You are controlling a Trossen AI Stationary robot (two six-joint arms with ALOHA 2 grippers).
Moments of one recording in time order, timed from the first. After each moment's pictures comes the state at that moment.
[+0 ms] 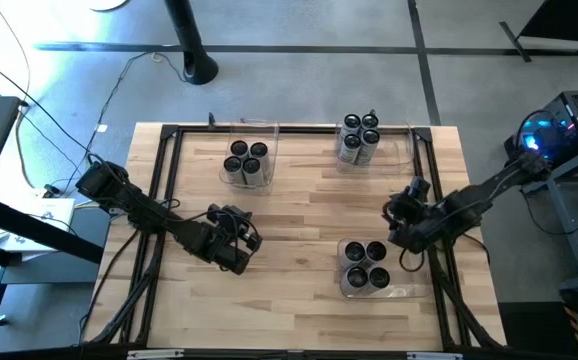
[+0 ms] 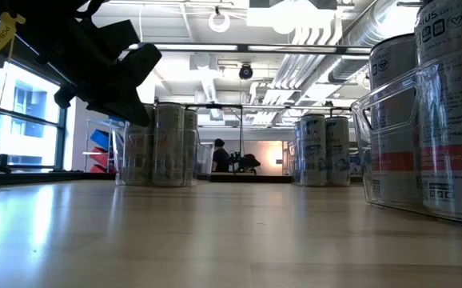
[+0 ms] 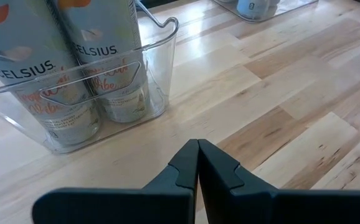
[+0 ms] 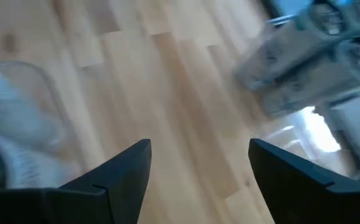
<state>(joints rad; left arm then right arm) -0.45 1.58 0.84 -0.54 -1.00 -1.27 0.56 1.03 0.94 -1.27 0.71 0.82</state>
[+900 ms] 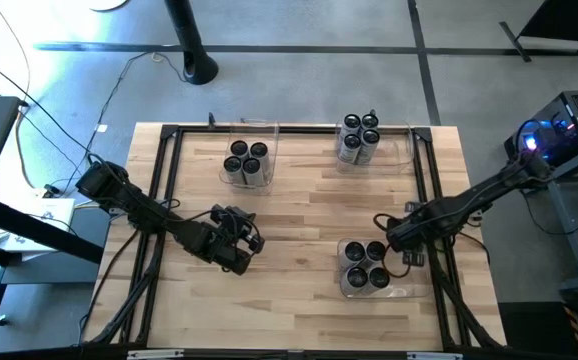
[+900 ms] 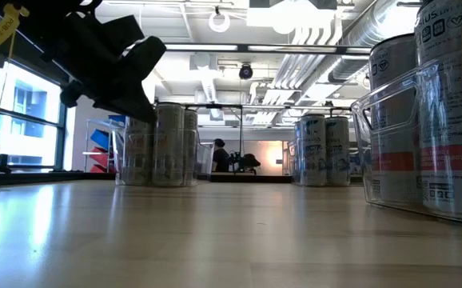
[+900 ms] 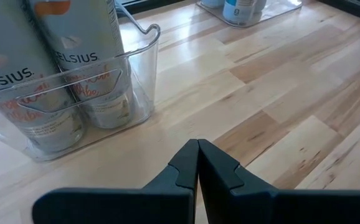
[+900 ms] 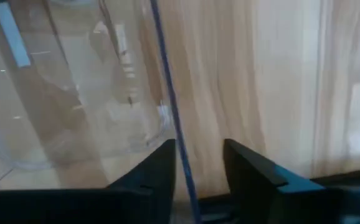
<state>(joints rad) -0.45 1.58 0.84 -0.46 -1.00 -1.21 0.44 1.06 0.66 -1.17 0.02 0.60</state>
